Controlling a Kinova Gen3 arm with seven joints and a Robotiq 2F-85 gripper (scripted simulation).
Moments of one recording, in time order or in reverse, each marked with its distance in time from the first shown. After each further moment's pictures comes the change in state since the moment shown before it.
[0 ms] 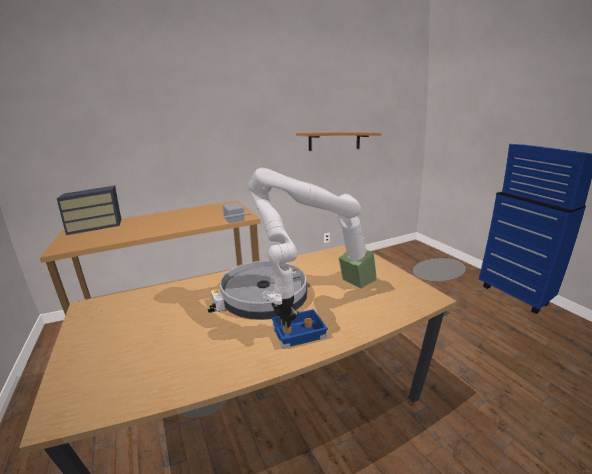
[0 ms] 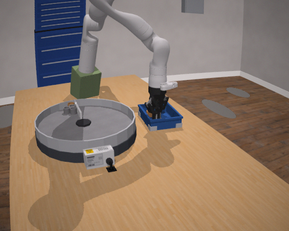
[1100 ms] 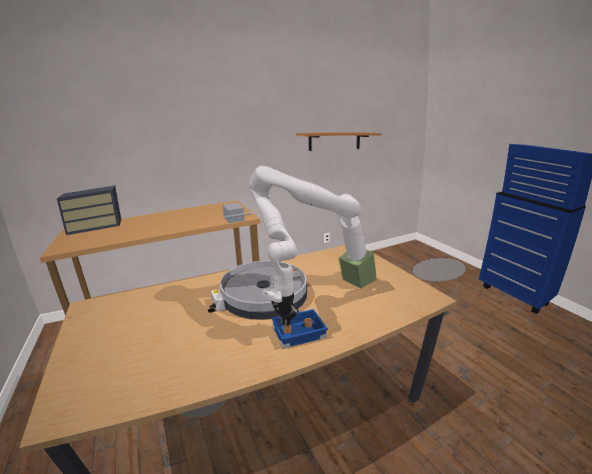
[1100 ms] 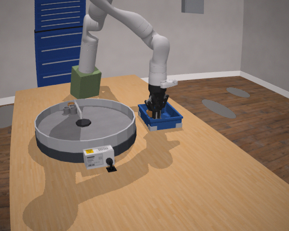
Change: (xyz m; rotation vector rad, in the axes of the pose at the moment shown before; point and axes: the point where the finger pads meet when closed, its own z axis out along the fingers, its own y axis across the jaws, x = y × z) arm 0.000 0.000 -0.010 0.001 -0.001 0.000
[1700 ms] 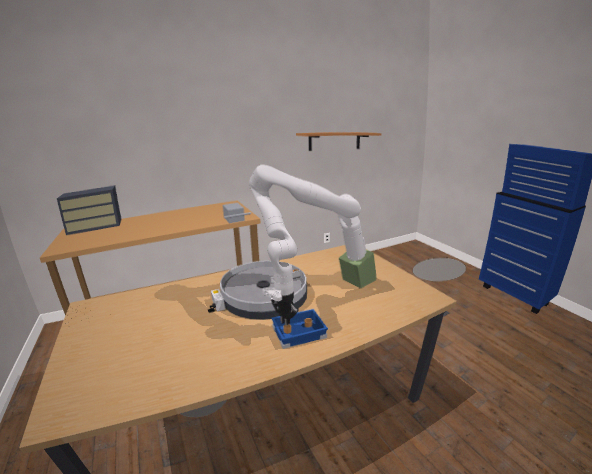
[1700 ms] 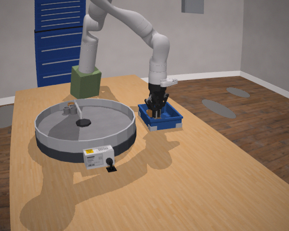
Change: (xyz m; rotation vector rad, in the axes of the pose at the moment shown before) arm 0.000 0.000 -0.005 0.000 0.000 0.000
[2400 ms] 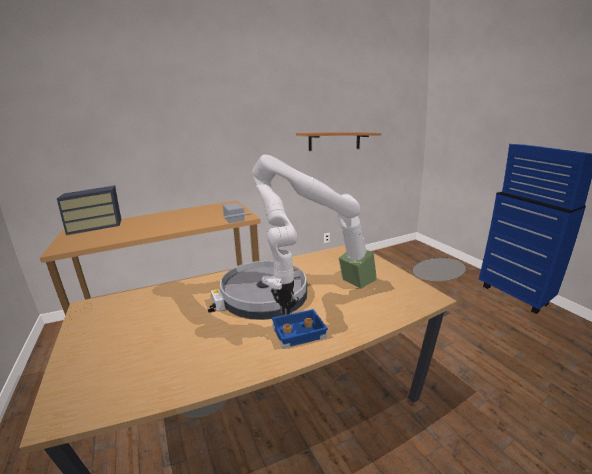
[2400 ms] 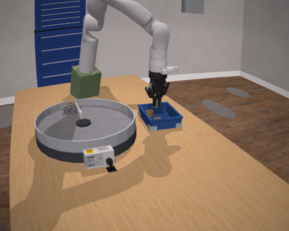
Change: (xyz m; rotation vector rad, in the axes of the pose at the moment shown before) arm -0.001 -0.002 -0.051 0.002 -0.002 -0.003
